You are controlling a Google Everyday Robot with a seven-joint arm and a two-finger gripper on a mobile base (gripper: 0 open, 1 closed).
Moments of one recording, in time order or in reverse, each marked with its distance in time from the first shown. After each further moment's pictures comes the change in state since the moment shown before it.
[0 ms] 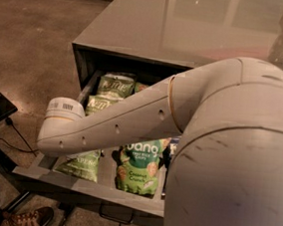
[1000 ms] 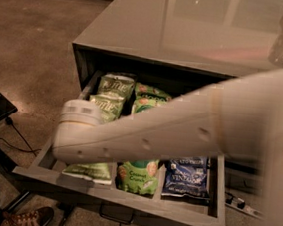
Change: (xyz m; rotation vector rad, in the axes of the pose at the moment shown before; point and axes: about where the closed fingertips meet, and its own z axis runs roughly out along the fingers) arm 0.007 -0.016 -0.034 -0.038 -0.094 -0.094
